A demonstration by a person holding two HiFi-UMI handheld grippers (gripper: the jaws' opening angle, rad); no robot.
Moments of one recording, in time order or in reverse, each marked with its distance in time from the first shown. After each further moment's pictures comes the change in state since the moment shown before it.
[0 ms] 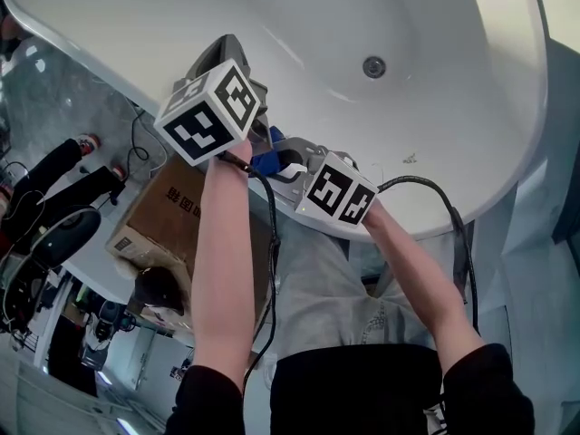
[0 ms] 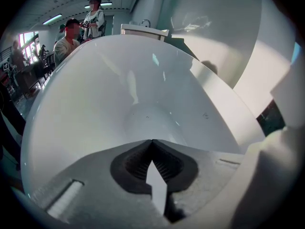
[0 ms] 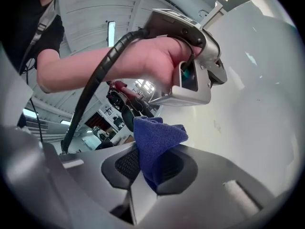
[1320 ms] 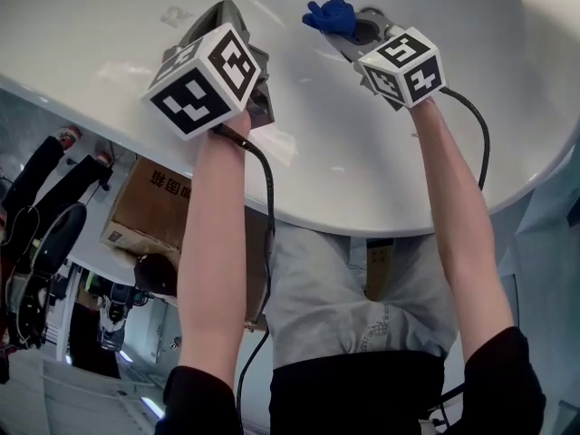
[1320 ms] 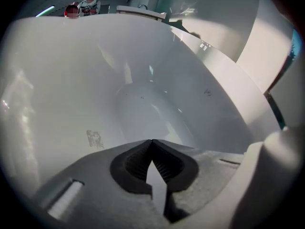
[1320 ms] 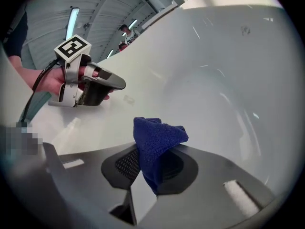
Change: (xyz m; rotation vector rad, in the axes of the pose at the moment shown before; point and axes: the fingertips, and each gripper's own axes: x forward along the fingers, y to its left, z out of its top) left arm 0.082 -0.012 -0.073 0.013 0.107 -0.046; right arm -0.096 -0.262 -0.099 0.181 0.087 -0.470
